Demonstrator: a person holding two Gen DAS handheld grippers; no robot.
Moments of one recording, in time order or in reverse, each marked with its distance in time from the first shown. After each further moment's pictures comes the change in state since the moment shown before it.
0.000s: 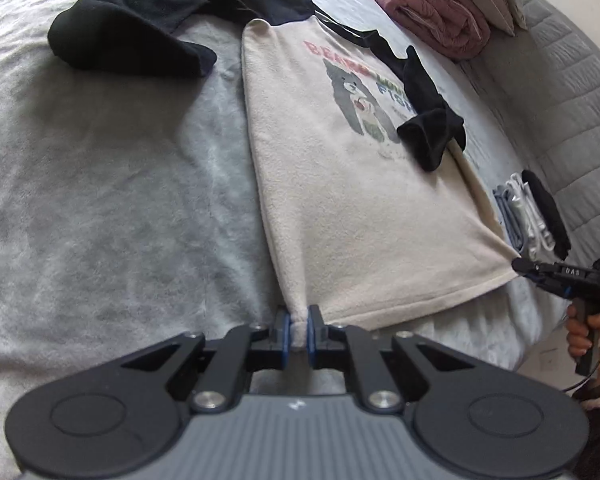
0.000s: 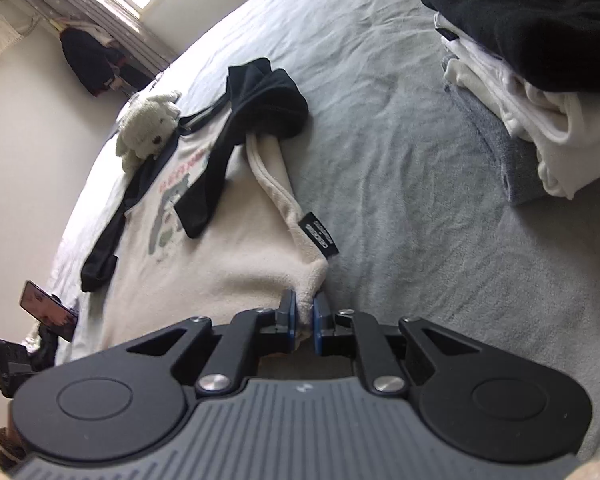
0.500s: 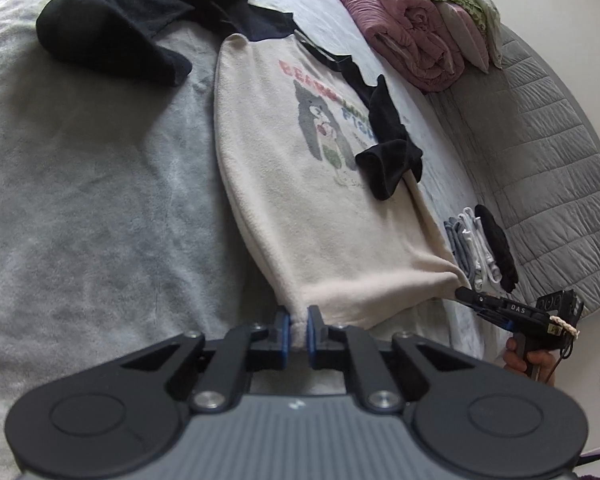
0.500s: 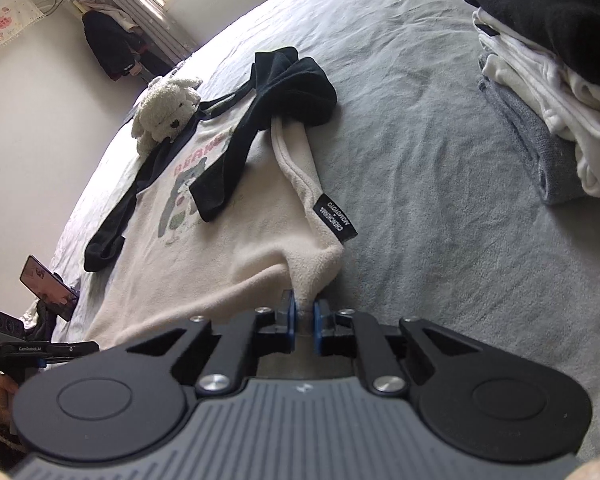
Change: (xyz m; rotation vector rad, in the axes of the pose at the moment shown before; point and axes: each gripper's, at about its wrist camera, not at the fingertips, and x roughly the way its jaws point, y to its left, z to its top) left arm -0.016 0.010 0.005 -0.122 -0.062 -0.219; right arm 0.000 0.008 -0.009 -0.042 -0.039 0.106
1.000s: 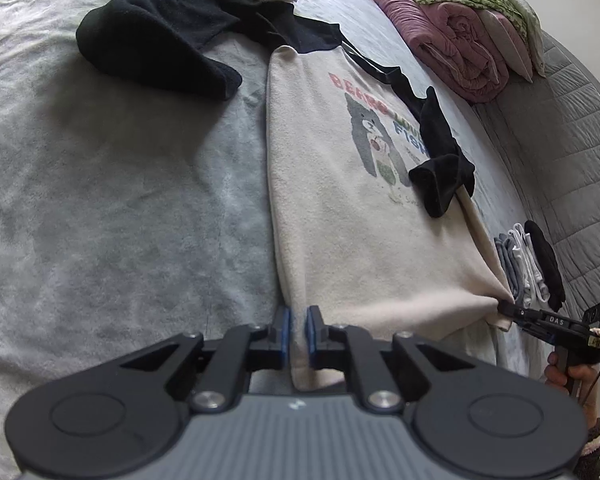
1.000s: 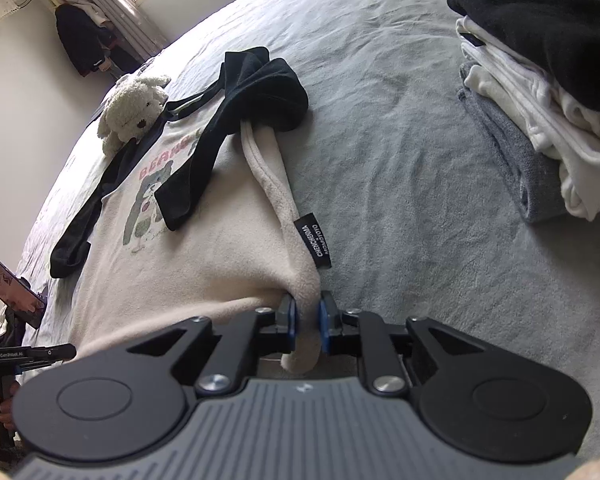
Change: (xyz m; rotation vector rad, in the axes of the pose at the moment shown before) left arm 0.010 0.008 0.007 -0.024 -0.022 0.182; right arm 0.015 0.000 0.010 -0.021 0.013 -0.130
